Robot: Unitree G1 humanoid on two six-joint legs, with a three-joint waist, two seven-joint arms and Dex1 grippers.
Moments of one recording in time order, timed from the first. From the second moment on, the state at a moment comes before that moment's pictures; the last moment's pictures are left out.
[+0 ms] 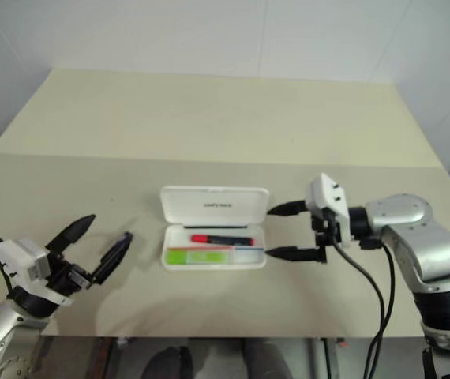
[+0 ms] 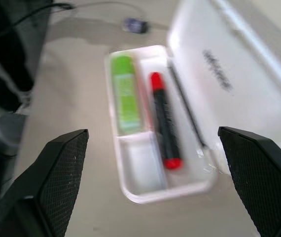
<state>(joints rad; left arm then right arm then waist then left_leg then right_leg) 0.31 0.37 0.43 -0.58 -0.49 0.18 -0.53 -0.43 -0.83 -0.04 -0.23 0.52 0.53 1.30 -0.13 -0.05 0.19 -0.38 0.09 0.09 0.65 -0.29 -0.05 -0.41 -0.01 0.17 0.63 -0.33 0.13</state>
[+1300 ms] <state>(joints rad) -0.07 0.61 0.20 -0.07 -0.42 0.36 -0.80 -0.26 -0.88 -0.20 -0.24 0.57 0.44 1.21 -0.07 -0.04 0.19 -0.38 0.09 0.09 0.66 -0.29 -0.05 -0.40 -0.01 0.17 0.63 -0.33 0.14</state>
